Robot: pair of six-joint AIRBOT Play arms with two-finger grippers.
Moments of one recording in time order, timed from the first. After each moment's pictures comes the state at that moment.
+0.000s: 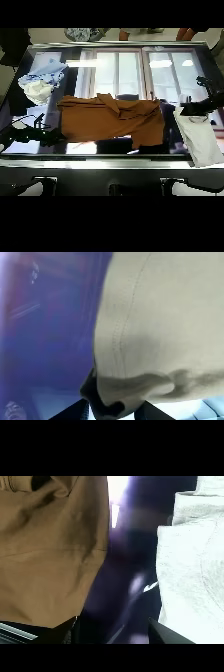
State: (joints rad) left arm 0.26 -1.21 0.61 1.02 -1.13 -1.40; right arm -0.44 -1.46 1.40 -1.23 1.54 0.98
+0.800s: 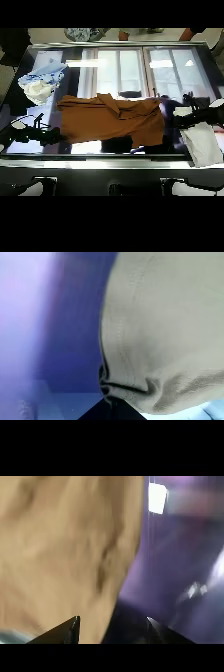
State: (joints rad) left arm 0.26 -1.20 0.61 0.98 -1.13 -1.40; right arm -0.44 -1.48 1.07 -1.07 1.35 0.91
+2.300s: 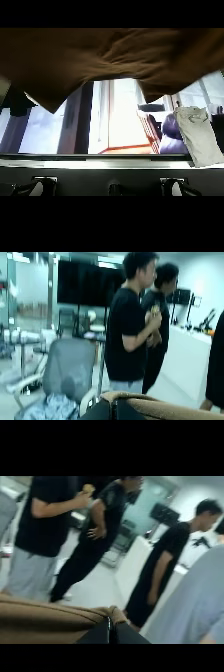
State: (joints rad) left arm 0.27 -0.75 1.95 1.08 -0.97 -1.47; right arm -0.45 -0.70 1.89 -1.18 1.02 0.93
